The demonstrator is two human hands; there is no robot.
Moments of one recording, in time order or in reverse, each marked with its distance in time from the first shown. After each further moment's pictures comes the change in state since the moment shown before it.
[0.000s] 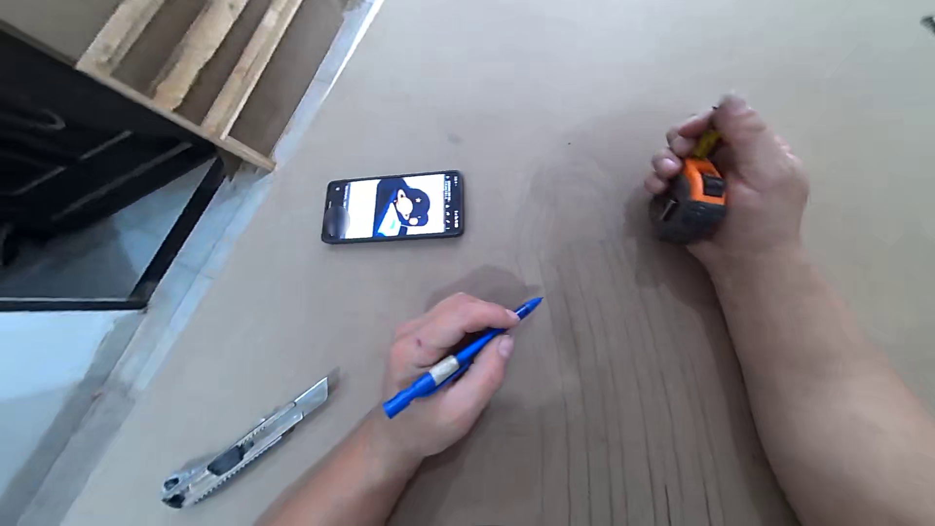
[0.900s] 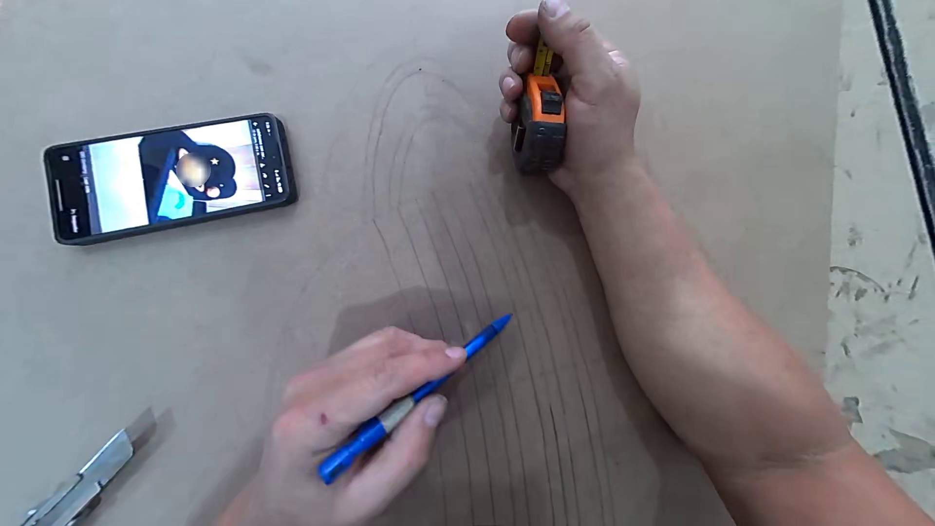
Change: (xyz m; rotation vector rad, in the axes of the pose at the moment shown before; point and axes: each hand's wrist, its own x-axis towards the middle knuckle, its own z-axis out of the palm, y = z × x) left_hand -0.023 0.008 0.026 -0.017 -0.310 0.023; right_hand 0.007 0.001 0.004 0.072 0.047 0.026
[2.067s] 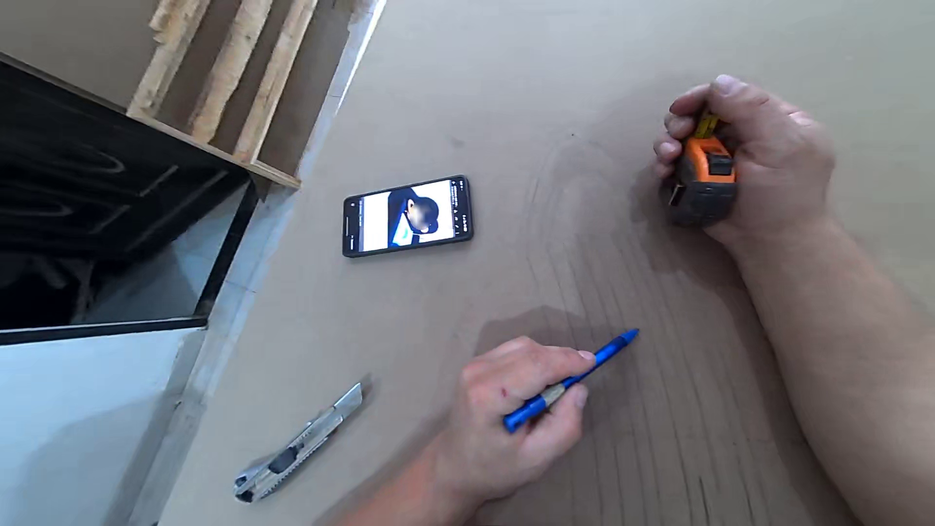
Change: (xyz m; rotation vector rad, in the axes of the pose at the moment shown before) left_hand 0.005 0.000 0.003 0.100 0.141 -0.046; right_hand -0.025 -0.035 0.036 -0.188 -0.083 -0.063
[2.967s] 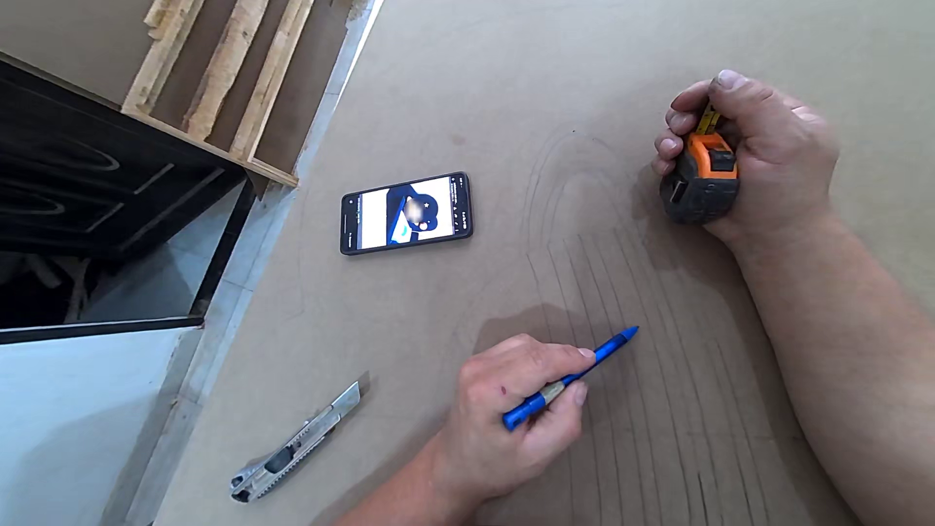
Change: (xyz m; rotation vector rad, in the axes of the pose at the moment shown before) left_hand 0.000 0.000 0.001 -0.005 0.010 -0.003; right_hand 0.014 0.040 -0.031 0.054 0.055 0.062
